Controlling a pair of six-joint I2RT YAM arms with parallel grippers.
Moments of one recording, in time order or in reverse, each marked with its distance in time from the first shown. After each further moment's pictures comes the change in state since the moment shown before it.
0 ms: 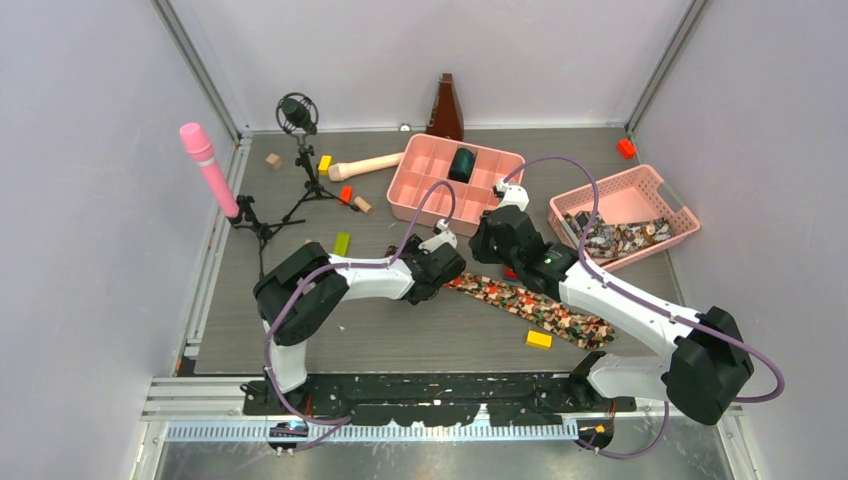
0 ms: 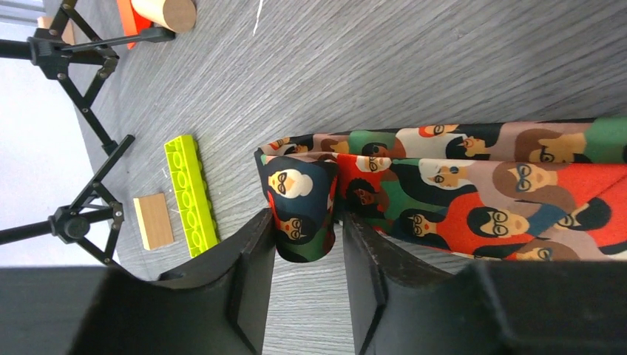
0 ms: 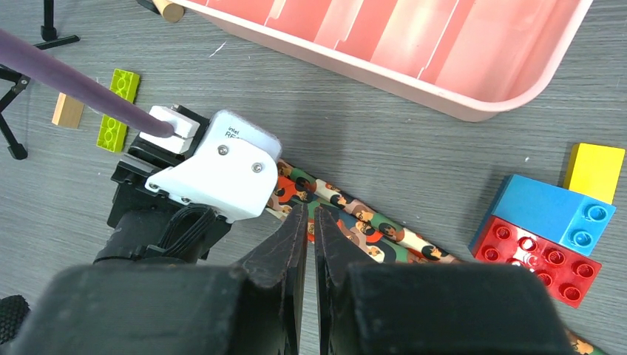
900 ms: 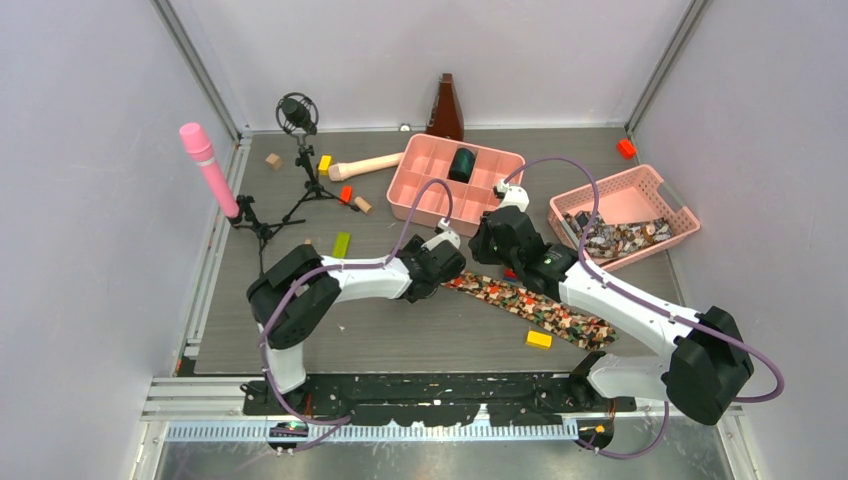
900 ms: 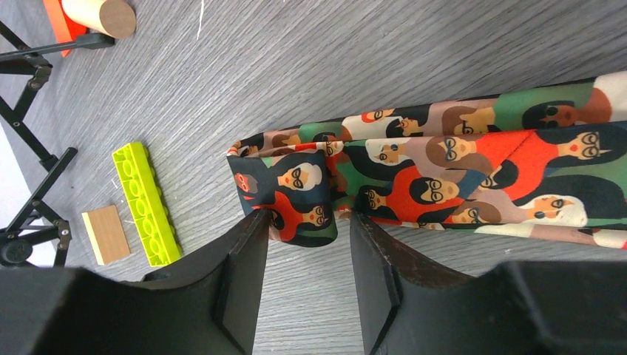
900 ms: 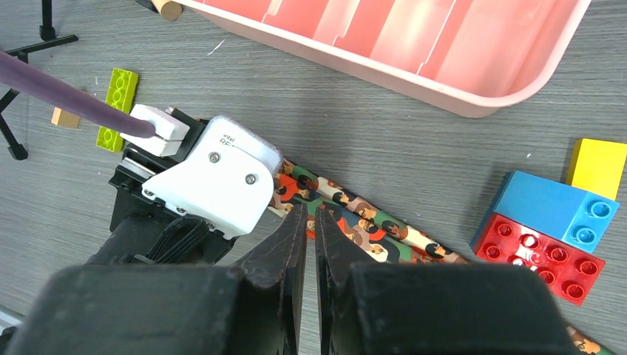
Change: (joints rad) left arm -0.004 -0.036 0.006 -0.027 0.150 -0.042; right arm 0.000 0.000 -0.005 0.000 -0.002 0.011
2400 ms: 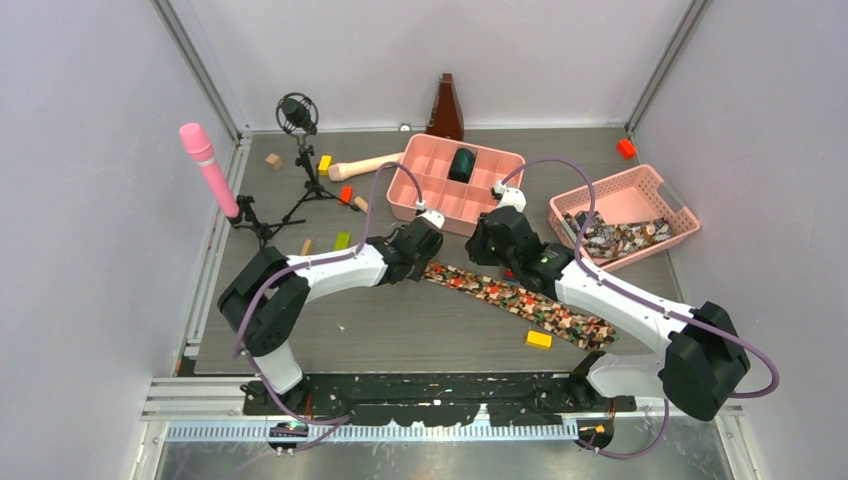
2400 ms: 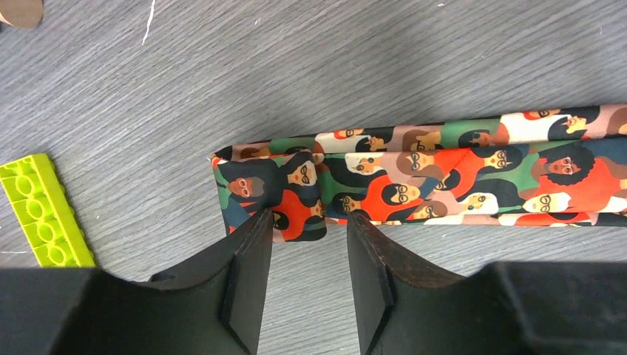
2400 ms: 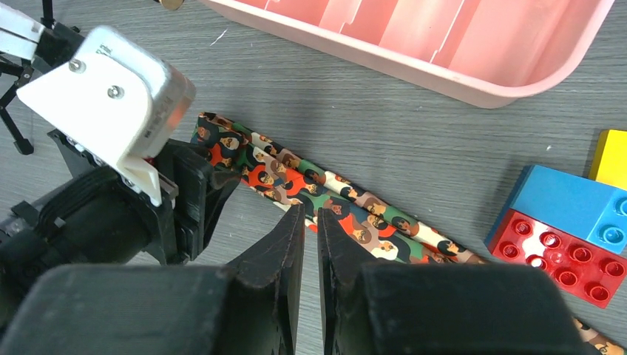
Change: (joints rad) left arm 0.126 -0.131 -0.033 0.038 0.327 -0.105; right arm 0.000 0.025 -0.001 0.008 -0.027 0.023
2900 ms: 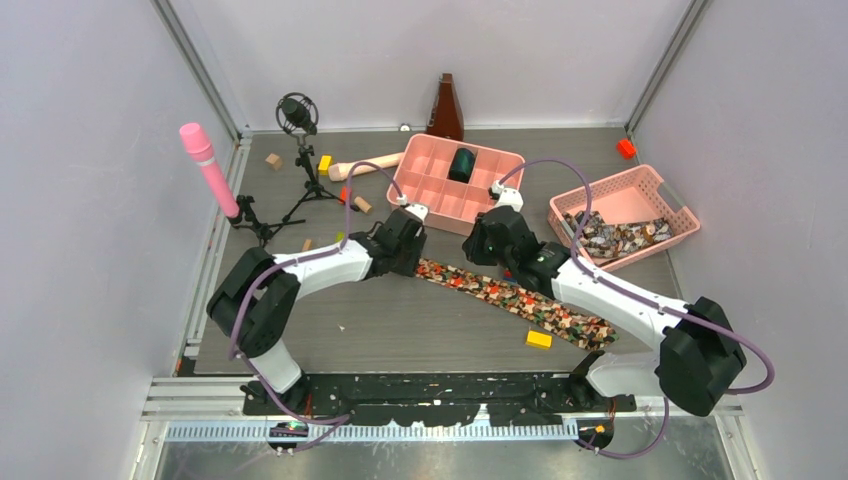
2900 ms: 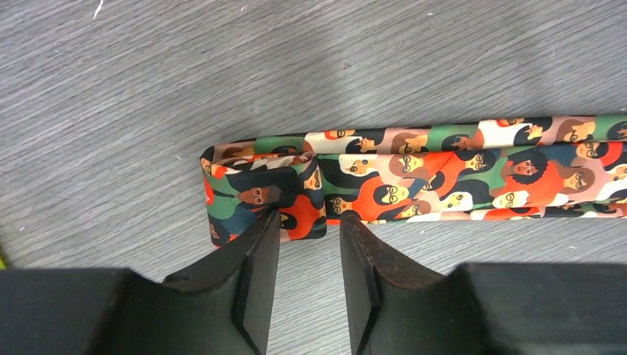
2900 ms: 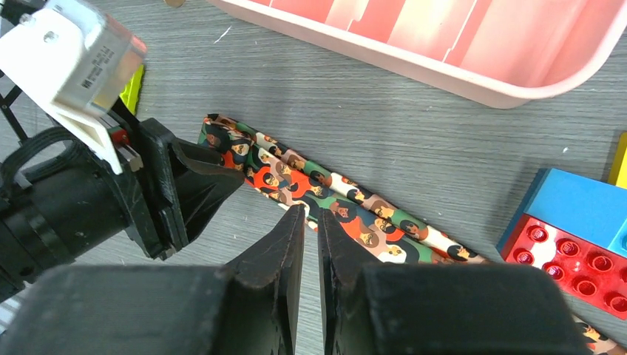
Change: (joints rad) left arm 0.113 -0.037 -0.057 0.057 0.219 -0.078; right arm 0.000 0.023 0.000 0.021 -0.012 0.012
